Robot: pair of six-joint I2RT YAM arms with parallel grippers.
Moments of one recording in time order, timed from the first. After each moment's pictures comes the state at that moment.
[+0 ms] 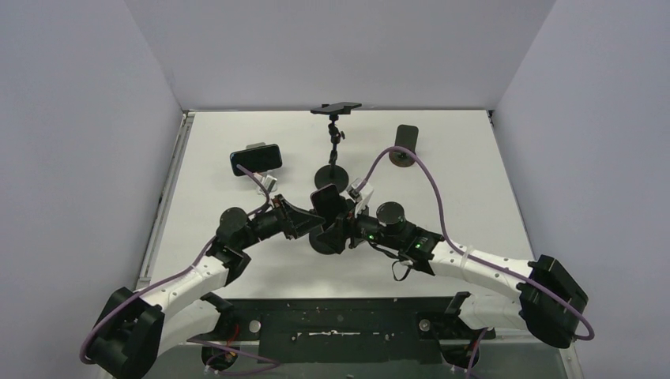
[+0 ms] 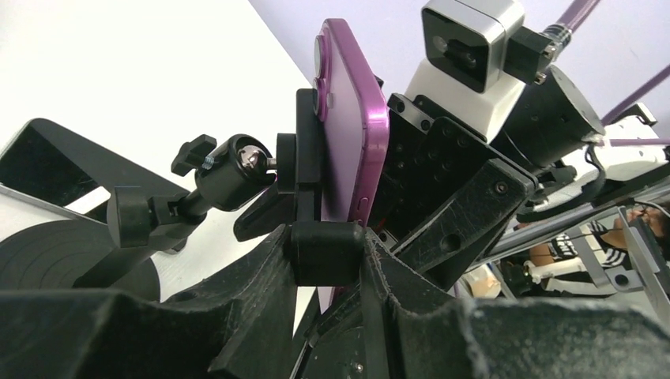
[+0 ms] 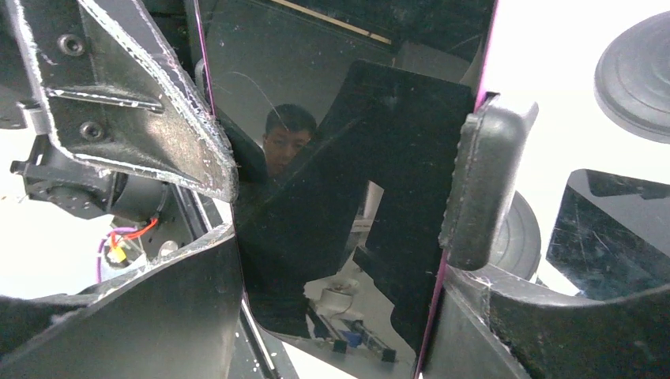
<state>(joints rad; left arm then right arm) -0.54 1.04 0.31 0.83 0.57 -0.95 0.89 1.19 0.60 0.33 -0.23 0.39</state>
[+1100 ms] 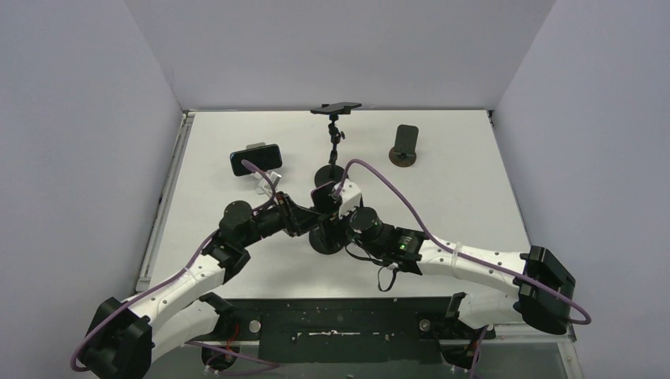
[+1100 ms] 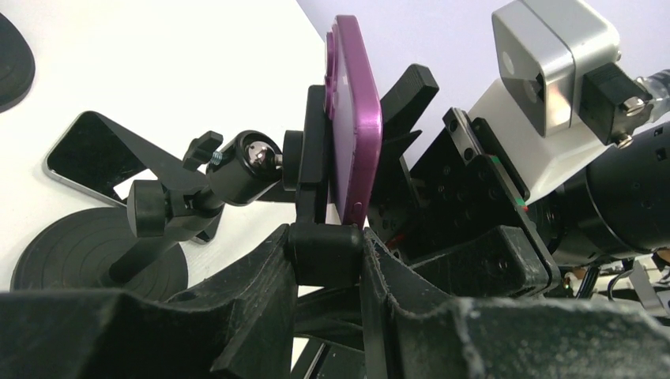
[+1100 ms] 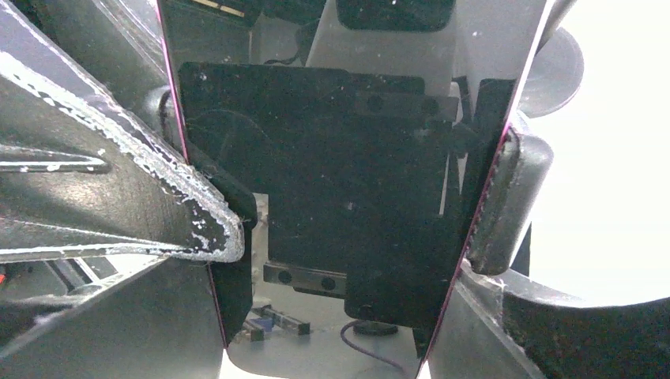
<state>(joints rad) -0.58 0.97 0.42 0.52 0.47 -0.83 1.07 1.27 0.78 0.06 0.27 0.27</state>
